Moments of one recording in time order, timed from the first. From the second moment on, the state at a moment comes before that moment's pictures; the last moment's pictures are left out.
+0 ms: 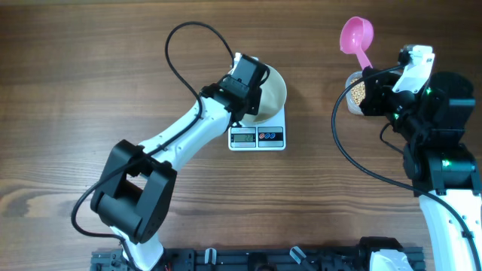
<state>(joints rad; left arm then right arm) -0.59 1.88 1.32 -0.44 -0.22 -0.30 -0.03 1.04 0.99 -0.39 -0.30 0.22</state>
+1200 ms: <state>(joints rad) -0.65 1.89 1.32 -0.23 0.11 -0.33 -0.03 1.04 0.99 -0.40 -0.30 0.22</state>
